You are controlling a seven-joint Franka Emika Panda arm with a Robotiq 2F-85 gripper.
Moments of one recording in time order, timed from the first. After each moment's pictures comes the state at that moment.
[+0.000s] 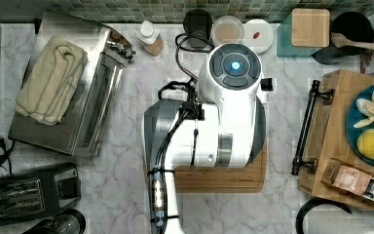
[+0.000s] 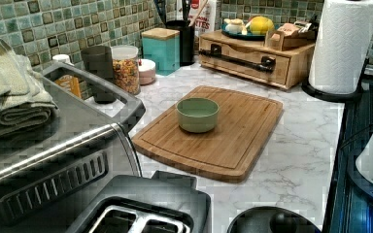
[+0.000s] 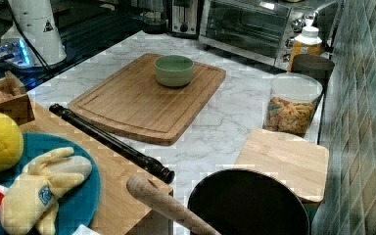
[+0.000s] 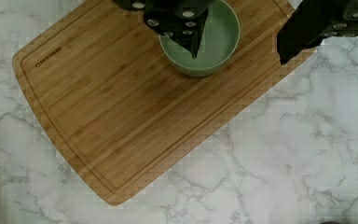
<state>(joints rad) -0.01 0.05 -0.03 -1.86 0.03 0.26 -0.14</state>
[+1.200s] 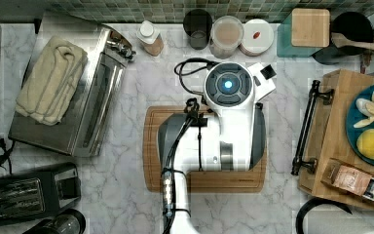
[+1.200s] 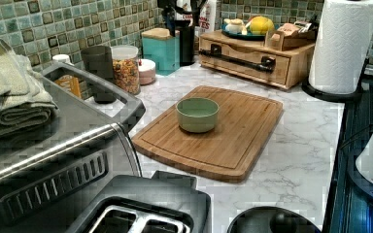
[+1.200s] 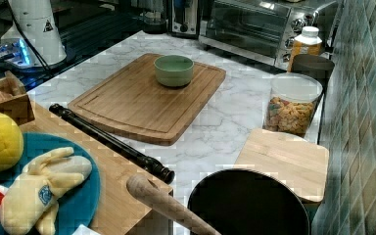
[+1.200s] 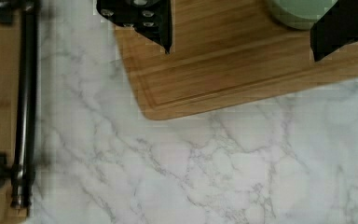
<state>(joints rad) -0.01 0.06 -0.06 -2.00 -0.19 0.47 -0.59</state>
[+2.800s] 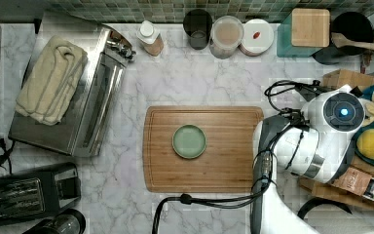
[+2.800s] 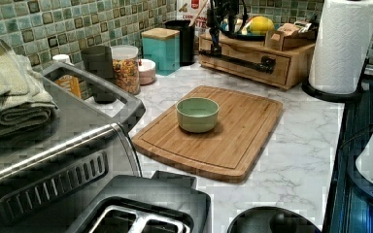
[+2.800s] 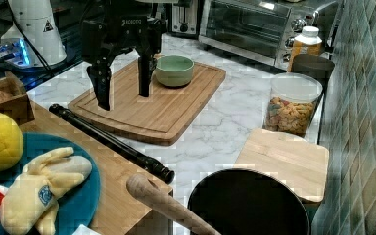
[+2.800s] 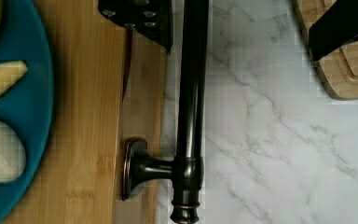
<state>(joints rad) -0.25 0.22 -0.21 -2.04 -0.17 0.77 -0.95</state>
